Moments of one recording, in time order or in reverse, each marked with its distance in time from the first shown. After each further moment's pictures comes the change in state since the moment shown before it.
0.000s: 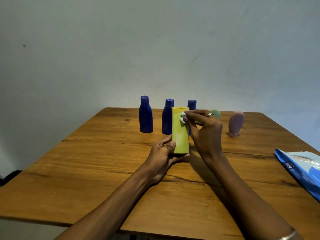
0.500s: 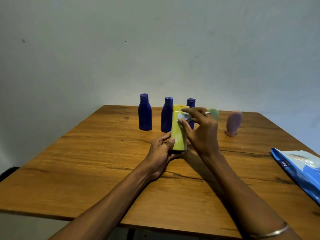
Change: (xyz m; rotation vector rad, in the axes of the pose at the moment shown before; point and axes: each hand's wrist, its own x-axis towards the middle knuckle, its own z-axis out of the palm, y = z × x) left_hand 0.001 -0.002 0.000 0.102 0.020 0.048; right_hand -0.003 -0.005 -0.001 0.005 -0.074 -0.032
